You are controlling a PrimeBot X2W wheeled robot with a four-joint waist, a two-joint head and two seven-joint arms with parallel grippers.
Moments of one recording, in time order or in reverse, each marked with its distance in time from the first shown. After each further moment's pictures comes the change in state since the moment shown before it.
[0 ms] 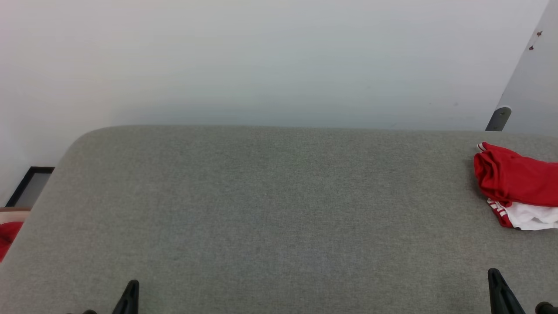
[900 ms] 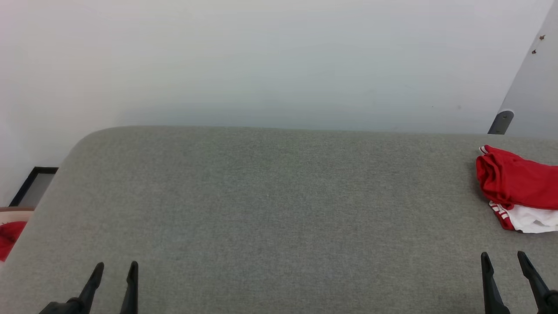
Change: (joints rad) left arm -0.022 0.037 0.037 -0.056 0.060 0.000 -0.021; right arm -0.035 -0.049 0.005 -0.022 -0.037 0.000 -0.028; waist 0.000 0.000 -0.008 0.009
